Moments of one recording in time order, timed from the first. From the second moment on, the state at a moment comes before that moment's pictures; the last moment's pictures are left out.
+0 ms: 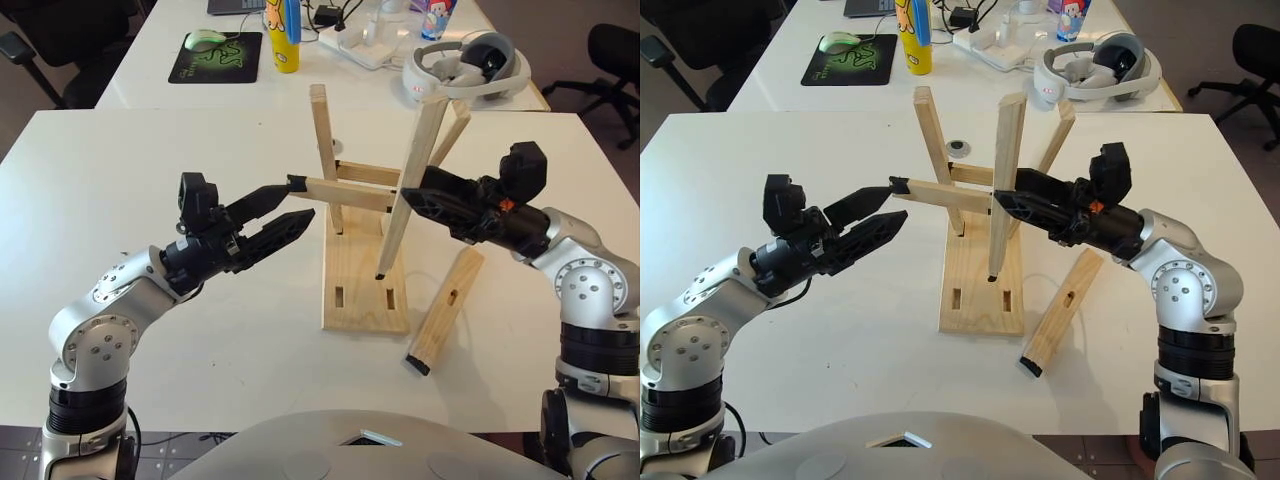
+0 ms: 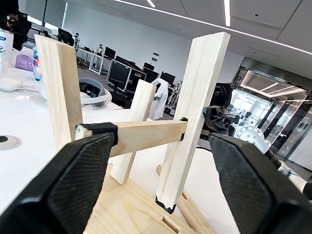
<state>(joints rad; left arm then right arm) -0.04 0.53 0.13 -0.55 -1.13 0.72 -0.57 -0.20 -0.57 -0.17 -0.24 0.92 0.61 1.10</state>
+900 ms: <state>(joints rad) -0.53 0.70 -0.08 -0.38 -1.24 0.95 -0.68 -0.05 -0.58 -0.12 -0.28 0.79 0.45 1.15</state>
